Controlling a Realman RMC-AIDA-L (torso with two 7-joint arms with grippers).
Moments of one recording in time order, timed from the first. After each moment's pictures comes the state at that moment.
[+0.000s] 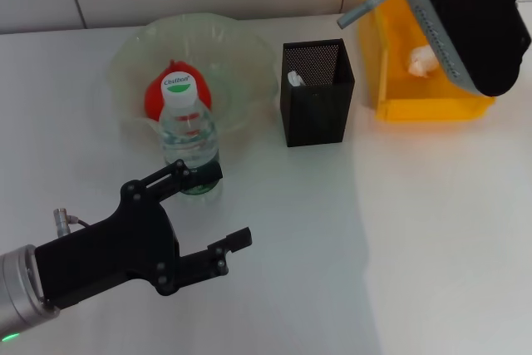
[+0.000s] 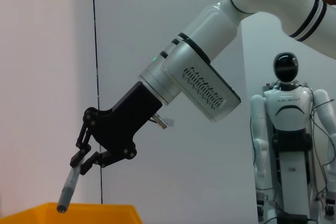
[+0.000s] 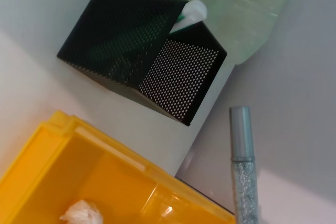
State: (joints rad) left arm -0.31 -2.07 1.32 0.46 1.21 1.67 -0.72; right arm 0.57 2.02 -1.54 -1.68 -2.92 -1.24 1.38
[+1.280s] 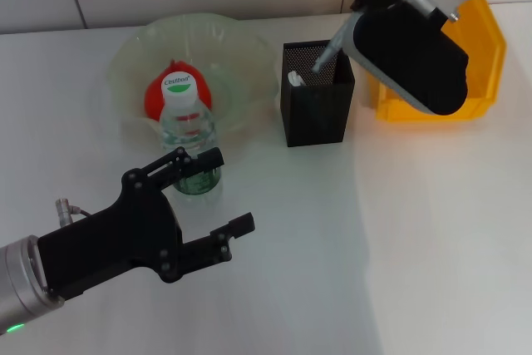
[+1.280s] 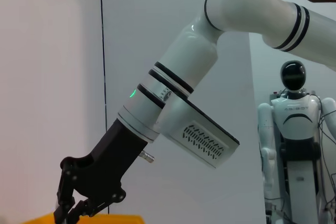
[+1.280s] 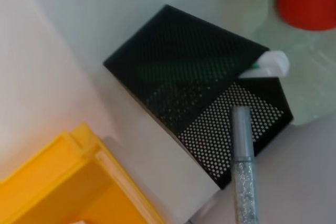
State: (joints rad) left arm -0.32 -2.08 1.32 0.45 1.18 1.66 -0.72; right arm 0.75 1.98 -1.72 -1.40 -2.93 -1.19 1.32
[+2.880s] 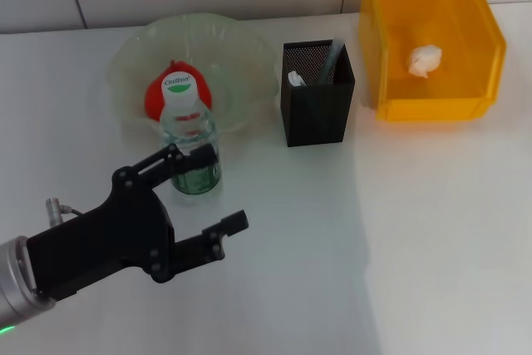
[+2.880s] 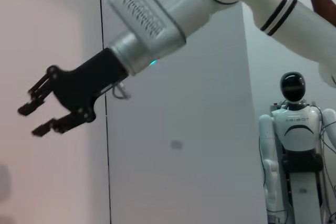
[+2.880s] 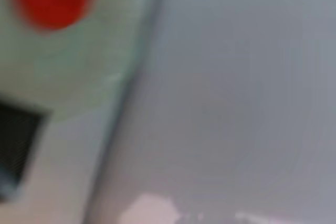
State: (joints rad) left arm -0.32 -2.07 1.32 0.44 1.17 1.70 -0.71; right arm 0.82 2.00 -1.35 -1.59 -2.83 -1.24 1.69
